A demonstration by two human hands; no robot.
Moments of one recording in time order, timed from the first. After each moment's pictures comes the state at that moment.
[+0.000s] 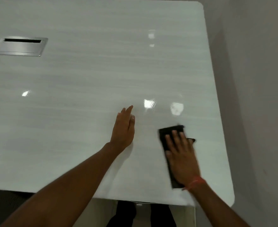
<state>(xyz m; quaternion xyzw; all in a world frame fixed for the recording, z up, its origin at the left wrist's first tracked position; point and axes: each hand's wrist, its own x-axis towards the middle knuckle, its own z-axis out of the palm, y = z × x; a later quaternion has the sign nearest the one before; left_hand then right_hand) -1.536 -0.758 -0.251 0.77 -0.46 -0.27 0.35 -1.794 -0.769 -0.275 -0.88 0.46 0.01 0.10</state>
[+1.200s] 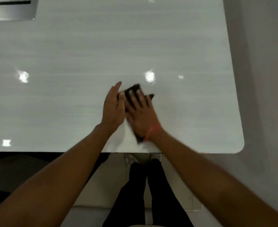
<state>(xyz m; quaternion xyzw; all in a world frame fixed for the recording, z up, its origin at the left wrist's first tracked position) -1.502 -0.661 -0.231 0.76 -0.42 -0.28 0.41 -1.631 -0.696 -0.273 -0.92 0.37 -0.03 0.11</state>
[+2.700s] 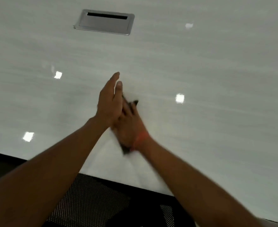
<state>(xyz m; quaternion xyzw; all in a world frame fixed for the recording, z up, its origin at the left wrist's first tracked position) -1.192 -0.613 -0.257 0.88 -0.26 -0.12 0.37 -1.250 -0.619 -0.284 -0.97 0.19 -0.03 0.12</state>
